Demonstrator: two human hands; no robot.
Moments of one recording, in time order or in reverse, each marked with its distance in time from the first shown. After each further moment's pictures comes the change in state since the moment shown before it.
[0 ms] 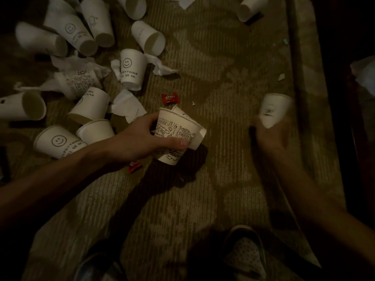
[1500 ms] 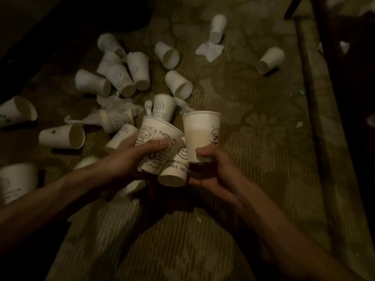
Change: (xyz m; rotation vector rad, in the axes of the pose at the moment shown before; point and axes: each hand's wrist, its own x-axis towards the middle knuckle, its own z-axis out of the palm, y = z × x) left_hand -0.031 0.016 -0.059 -0.367 0.159 -0.007; right_hand -0.108 -0.077 0.071 0.627 -1.210 0.208
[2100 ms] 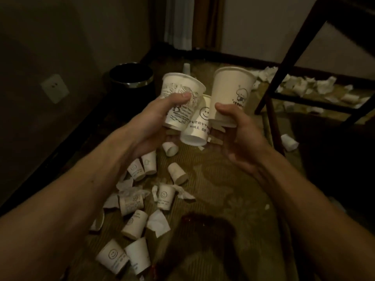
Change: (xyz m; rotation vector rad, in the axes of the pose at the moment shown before) left_hand -0.020 0.348 0.052 0.007 -0.048 0.349; right_hand -0.067 -0.299 0.203 -0.324 0.099 -0.469
